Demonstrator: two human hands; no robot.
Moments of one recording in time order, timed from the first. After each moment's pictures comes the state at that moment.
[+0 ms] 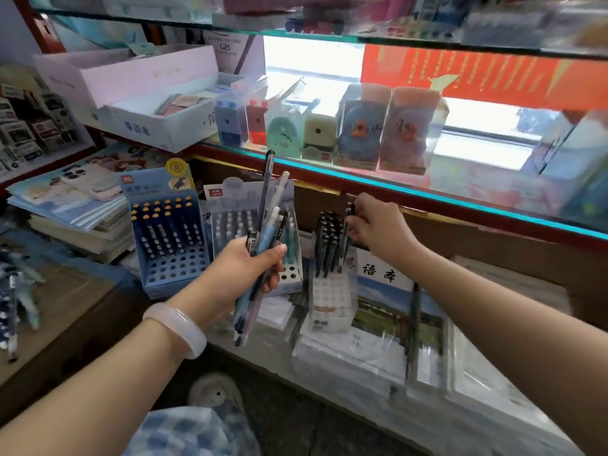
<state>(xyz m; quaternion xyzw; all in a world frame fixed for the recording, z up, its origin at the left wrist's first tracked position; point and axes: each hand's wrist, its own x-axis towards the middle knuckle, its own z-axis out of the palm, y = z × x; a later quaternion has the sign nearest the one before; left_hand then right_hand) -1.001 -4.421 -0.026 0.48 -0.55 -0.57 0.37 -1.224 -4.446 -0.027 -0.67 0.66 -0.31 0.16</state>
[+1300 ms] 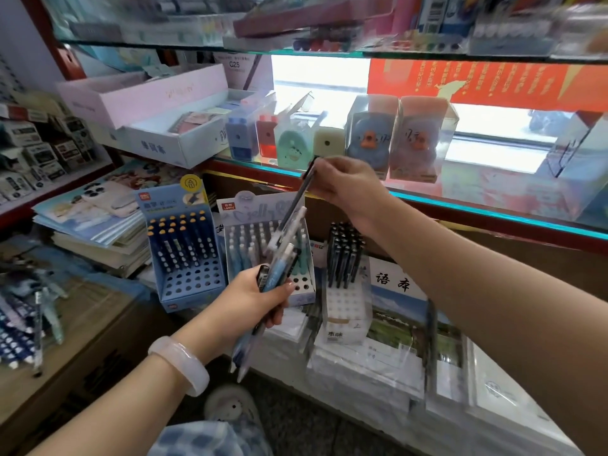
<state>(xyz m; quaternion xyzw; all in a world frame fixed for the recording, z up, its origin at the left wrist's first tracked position) -0.984 -4.409 -0.033 0.50 -0.62 -0.53 0.28 -1.166 -4.475 0.035 -0.47 0.46 -0.54 0.52</state>
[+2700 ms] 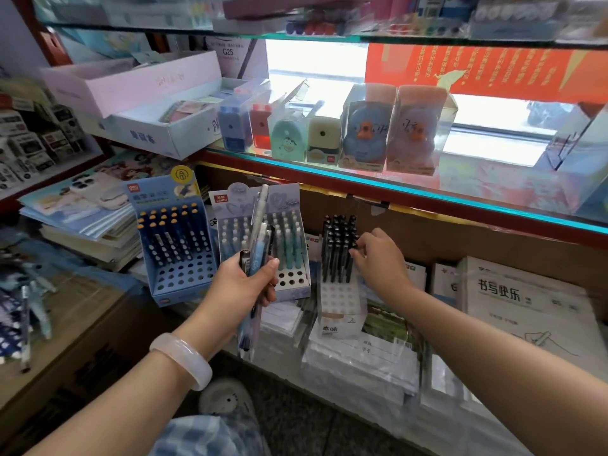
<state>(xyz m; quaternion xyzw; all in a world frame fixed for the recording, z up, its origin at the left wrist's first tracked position) -0.990 -4.421 -0.053 0.52 -0.56 -0.50 0.41 -1.214 -4.445 -0.087 -0.63 0.73 -0.27 0.08</state>
